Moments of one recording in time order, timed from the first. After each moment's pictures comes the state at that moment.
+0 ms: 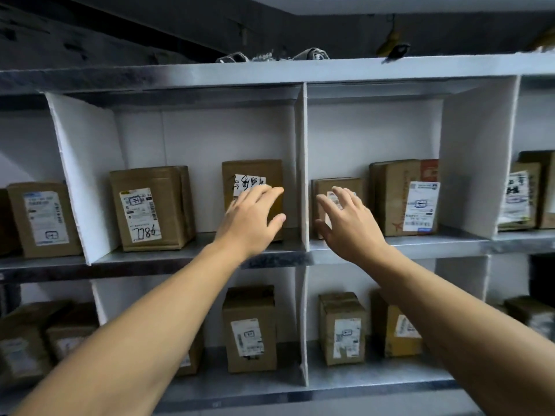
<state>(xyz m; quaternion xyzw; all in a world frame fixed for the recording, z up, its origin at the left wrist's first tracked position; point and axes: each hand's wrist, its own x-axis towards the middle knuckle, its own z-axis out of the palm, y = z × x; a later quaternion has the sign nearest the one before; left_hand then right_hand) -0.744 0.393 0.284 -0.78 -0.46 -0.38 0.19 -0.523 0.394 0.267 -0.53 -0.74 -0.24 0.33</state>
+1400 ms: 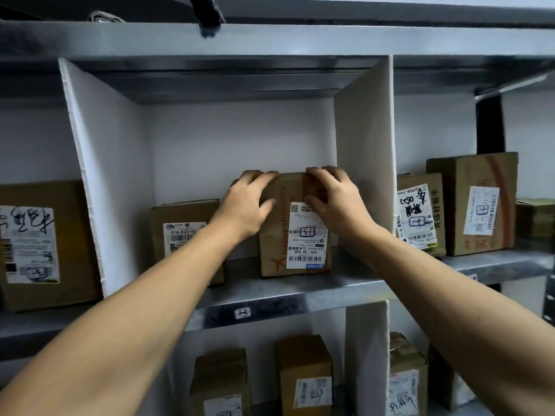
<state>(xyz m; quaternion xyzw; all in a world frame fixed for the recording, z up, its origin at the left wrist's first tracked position) -0.429 0.568 0.321 -0.79 -0.42 -0.42 0.12 -0.223 0.563 0.304 -0.48 -0.71 -0.10 0.51</state>
